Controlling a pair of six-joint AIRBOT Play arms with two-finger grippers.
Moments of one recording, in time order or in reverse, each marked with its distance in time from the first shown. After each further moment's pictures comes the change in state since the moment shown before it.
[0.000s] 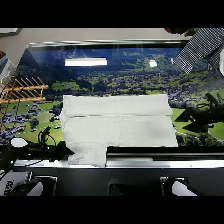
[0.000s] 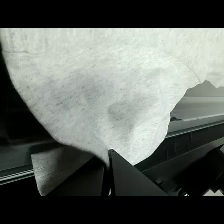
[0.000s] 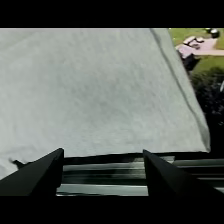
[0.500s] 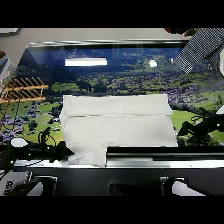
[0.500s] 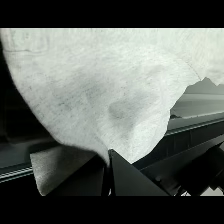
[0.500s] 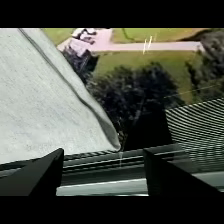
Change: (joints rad) left arm 0.000 0.000 0.000 -0.001 -0.010 0.000; right arm 0.000 -0.081 -0.101 -0.243 -0.069 -0.009
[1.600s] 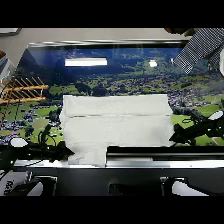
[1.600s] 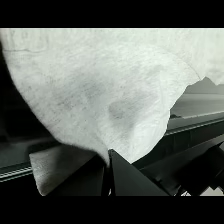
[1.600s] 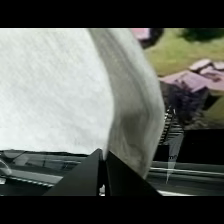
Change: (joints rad) left arm 0.001 0.003 0.003 0.000 -0.003 0.000; right arm 0.000 -0.021 -0.122 0.230 -0.023 -0.082
